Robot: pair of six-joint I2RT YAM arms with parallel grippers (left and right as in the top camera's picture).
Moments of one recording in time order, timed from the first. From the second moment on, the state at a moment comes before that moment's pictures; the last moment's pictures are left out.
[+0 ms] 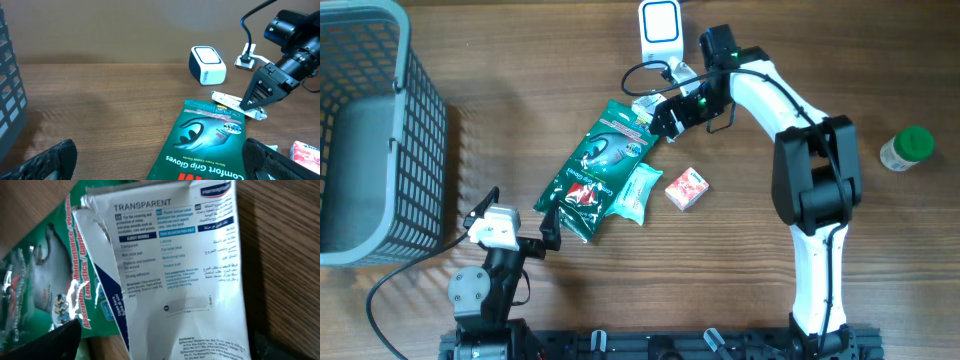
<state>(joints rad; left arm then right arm) 0.08 0.06 0.02 -0.08 0.26 -0.05 0.29 2.34 1.82 -0.86 -0.56 -0.26</state>
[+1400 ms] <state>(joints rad) 0.08 0.06 0.02 -0.08 0.26 -0.05 0.68 2.16 1.95 -0.77 0.63 -0.28</state>
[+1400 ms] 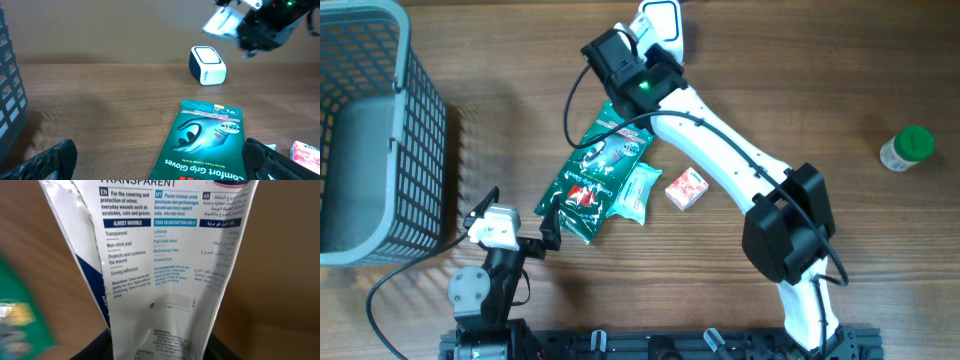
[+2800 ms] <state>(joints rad) 0.08 0.06 0.02 -0.08 0.26 -0.05 -0.04 2.17 1.95 -0.87 -0.43 0.37</state>
